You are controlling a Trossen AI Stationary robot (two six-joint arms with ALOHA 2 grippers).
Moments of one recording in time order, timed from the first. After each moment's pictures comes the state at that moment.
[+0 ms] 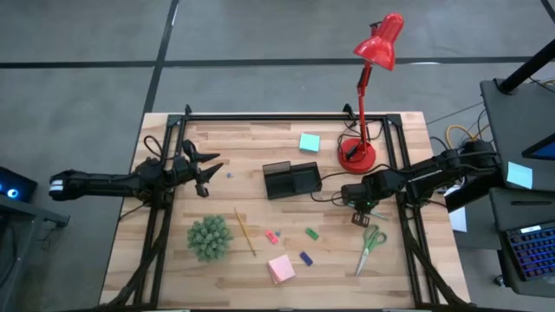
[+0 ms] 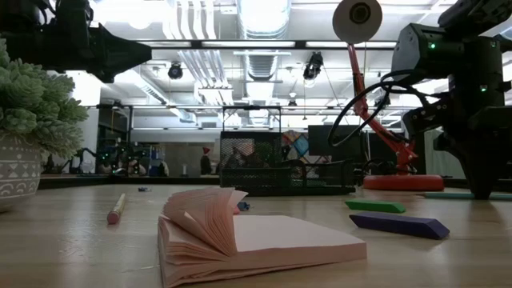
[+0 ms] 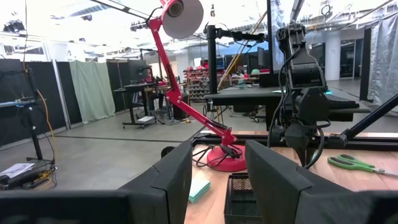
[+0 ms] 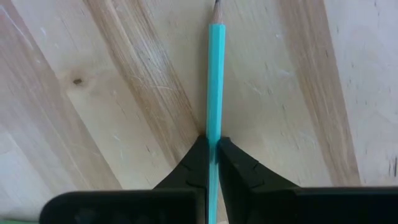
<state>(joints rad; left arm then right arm) 0.06 0.40 0.07 0.47 -0.28 0.14 0.13 1.33 0.55 -0.72 -0.05 0.50</state>
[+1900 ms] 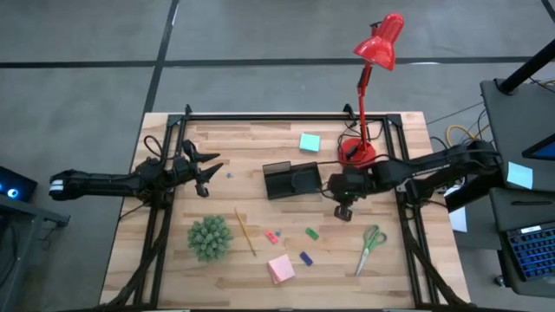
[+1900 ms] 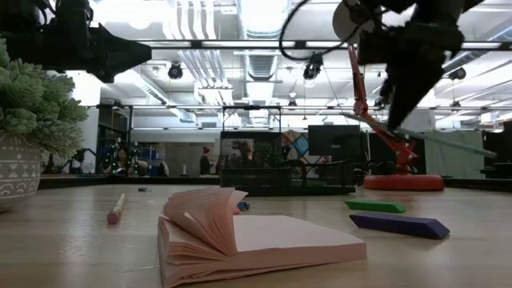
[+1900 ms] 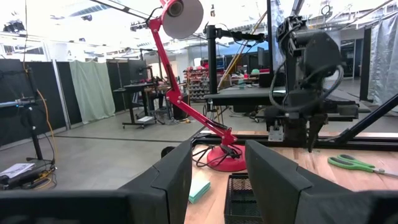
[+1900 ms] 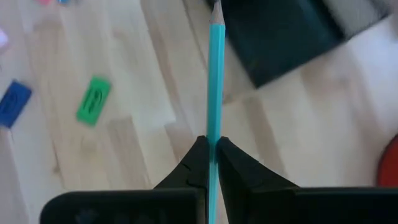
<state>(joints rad) 0.06 0.40 0.07 0.47 -0.28 0.14 0.13 1.30 0.87 -0.72 0.11 0.41</state>
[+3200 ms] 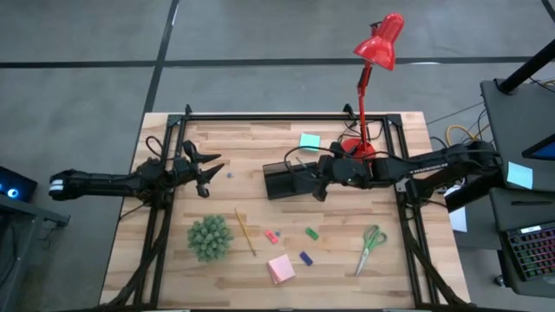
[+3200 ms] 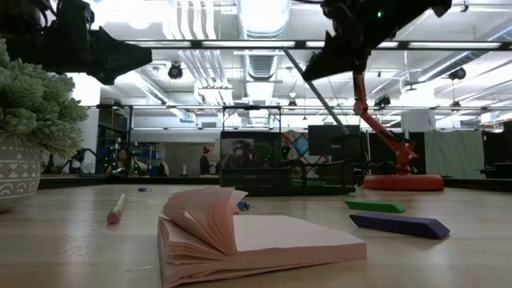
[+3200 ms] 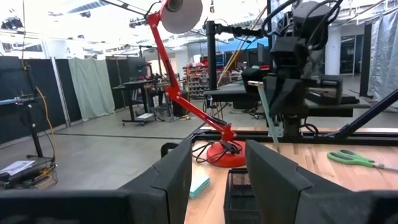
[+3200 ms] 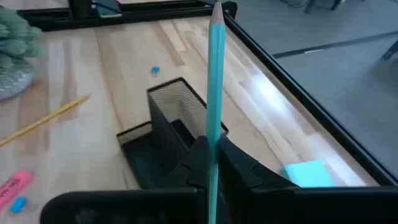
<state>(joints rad) 0.06 0.41 0.06 0.47 -0.28 0.14 0.06 1.29 0.82 -0.09 0.45 0.15</state>
